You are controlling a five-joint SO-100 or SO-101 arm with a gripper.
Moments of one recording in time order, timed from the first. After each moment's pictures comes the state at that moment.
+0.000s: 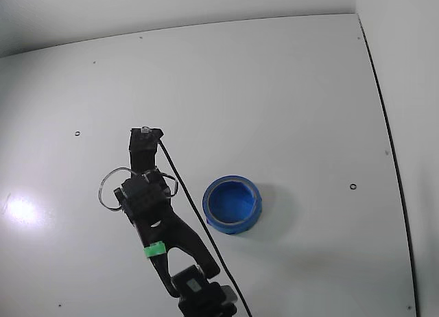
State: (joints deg) arm -29.6 105.8 105.2 63.4 -40.1
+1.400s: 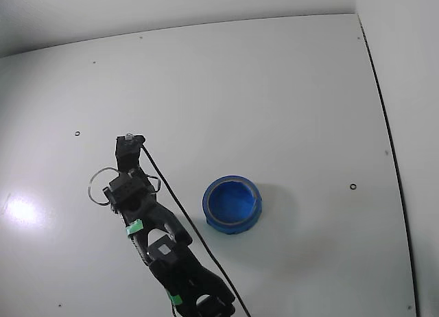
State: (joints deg) arm -34.2 80.4 91.0 54.1 -40.1
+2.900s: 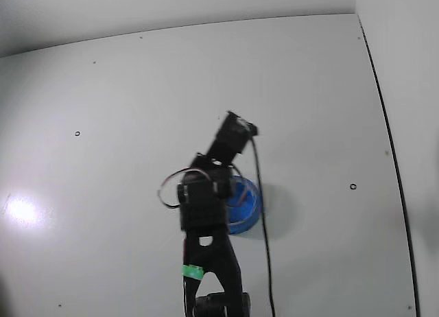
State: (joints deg) arm 3.2 131.9 122.5 53.2 -35.5
